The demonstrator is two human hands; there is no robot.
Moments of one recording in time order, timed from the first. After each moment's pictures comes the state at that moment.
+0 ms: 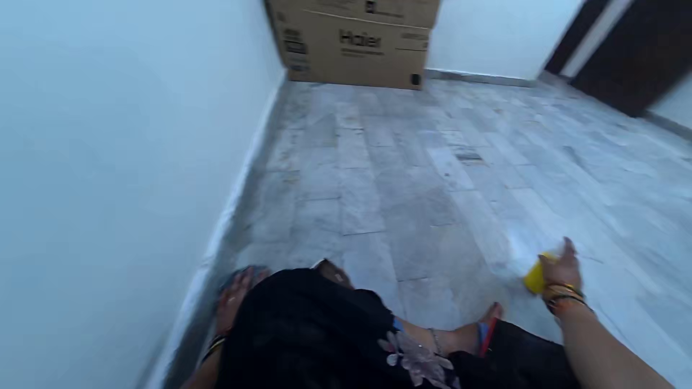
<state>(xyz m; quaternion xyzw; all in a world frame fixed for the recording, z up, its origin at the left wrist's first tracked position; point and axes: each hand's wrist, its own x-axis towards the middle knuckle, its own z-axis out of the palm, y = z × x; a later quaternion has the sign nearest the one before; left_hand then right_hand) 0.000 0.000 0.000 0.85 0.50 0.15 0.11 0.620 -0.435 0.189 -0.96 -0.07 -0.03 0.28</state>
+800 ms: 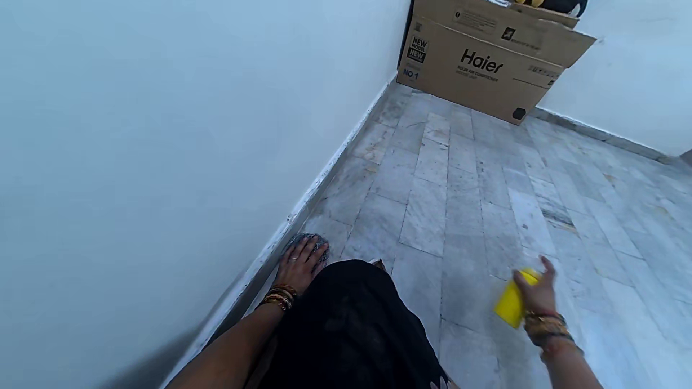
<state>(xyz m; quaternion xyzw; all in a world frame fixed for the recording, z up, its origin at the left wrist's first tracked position) 0.020 -0.047 0.063 0.86 0.48 0.19 0.04 0.538 -0.228 0.197 -0.88 -0.30 0.11 0.36</state>
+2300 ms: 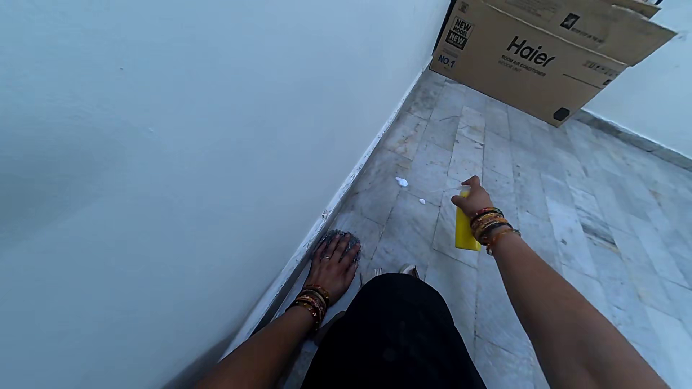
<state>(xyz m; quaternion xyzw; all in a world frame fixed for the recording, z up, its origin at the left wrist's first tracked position) 0.024 -0.051 0.064 0.84 0.50 0.18 0.05 0.382 0.043 0.251 -0.84 -0.48 0.20 0.14</state>
